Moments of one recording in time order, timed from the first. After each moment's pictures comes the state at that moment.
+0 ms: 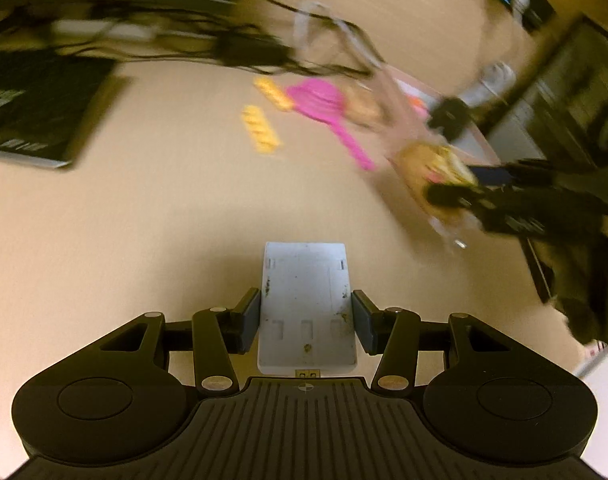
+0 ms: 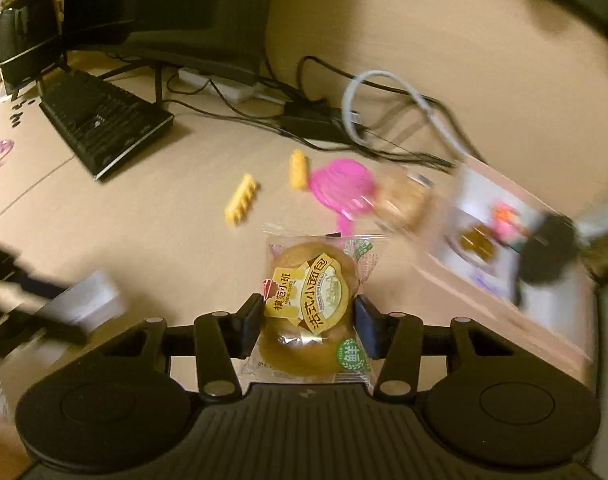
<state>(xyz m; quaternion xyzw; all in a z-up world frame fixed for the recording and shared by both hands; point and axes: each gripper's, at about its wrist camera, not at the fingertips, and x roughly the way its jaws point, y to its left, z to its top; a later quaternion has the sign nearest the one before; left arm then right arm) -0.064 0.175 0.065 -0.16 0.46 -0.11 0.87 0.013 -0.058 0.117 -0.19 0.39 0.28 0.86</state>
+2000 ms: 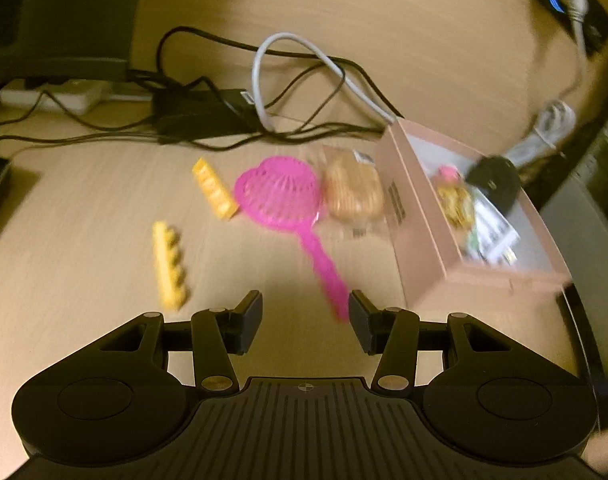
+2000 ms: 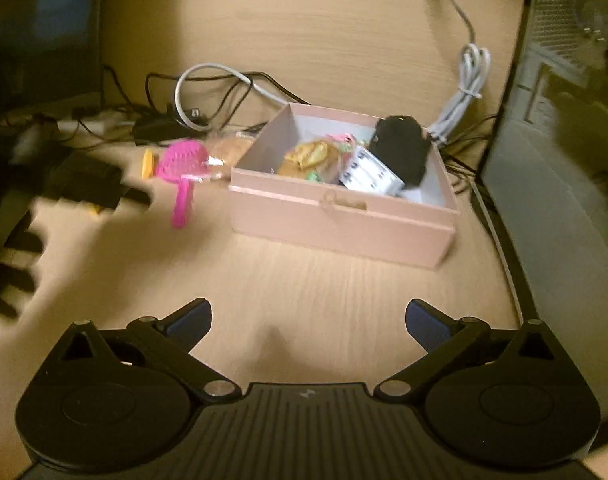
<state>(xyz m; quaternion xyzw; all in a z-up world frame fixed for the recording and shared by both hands) 0.084 0.095 0.031 -0.15 0.40 -0.02 0.90 -0.005 -0.166 0.071 -0.09 0.35 0.12 0.93</state>
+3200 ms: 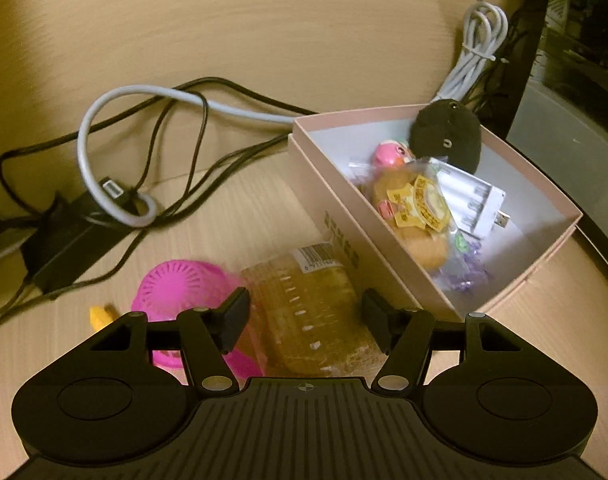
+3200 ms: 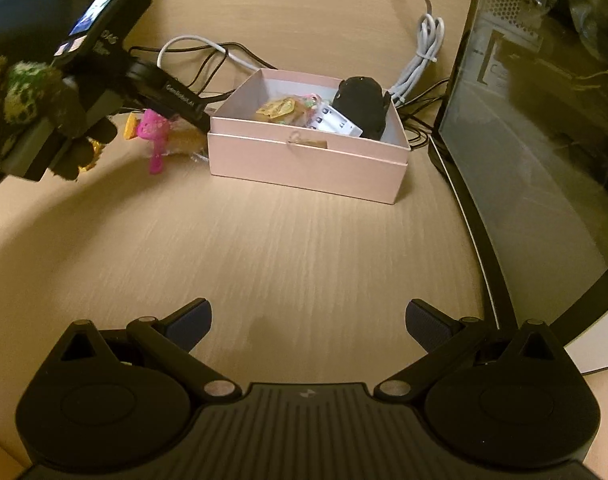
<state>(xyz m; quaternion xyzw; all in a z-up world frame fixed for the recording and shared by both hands) 0.164 0.054 0.034 0.05 0.40 -0.15 0.90 -0.047 -0.190 0.069 -0.09 0.38 0.08 0.92</state>
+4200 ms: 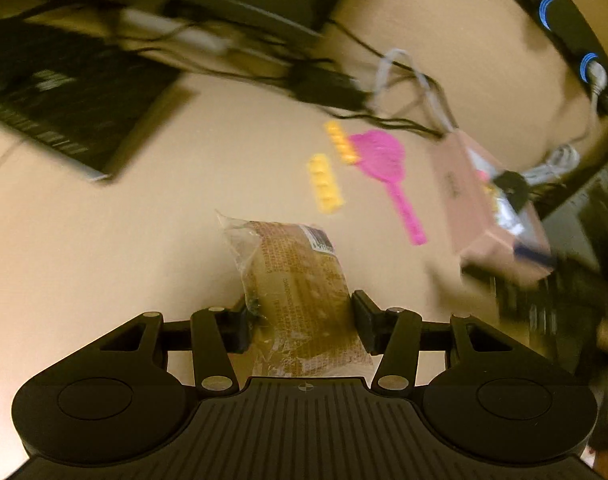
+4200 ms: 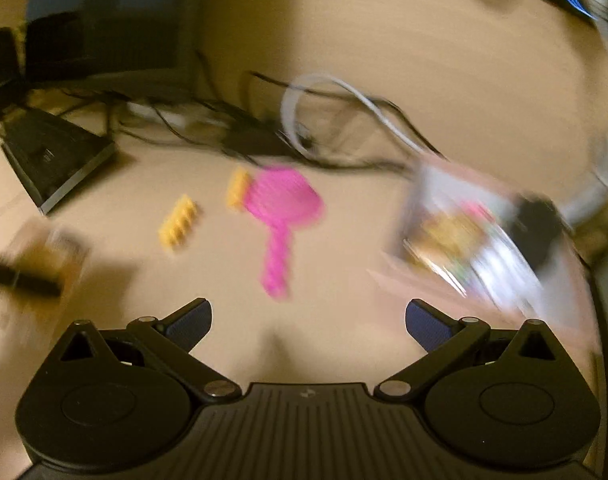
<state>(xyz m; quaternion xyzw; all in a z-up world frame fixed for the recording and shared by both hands) -0.047 0.210 0.050 -0.24 0.43 0.02 0.87 0.058 -0.051 0.086 -0.14 0.33 0.25 0.90</state>
